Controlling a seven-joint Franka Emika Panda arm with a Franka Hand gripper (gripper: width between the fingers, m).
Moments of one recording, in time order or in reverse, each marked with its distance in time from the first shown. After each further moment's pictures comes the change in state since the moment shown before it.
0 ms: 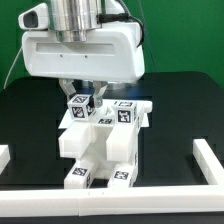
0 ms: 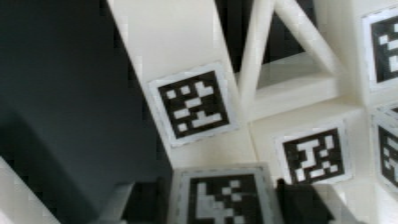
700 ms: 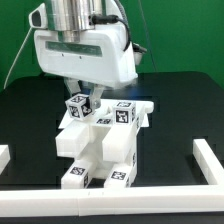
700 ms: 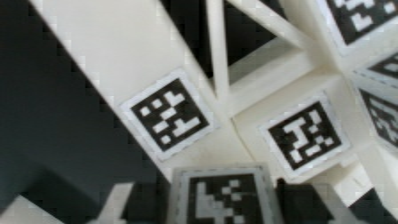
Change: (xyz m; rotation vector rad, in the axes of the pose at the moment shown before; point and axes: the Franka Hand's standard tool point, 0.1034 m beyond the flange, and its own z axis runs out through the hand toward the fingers) arm 0.000 -0.001 0.000 0.001 -0.001 0.345
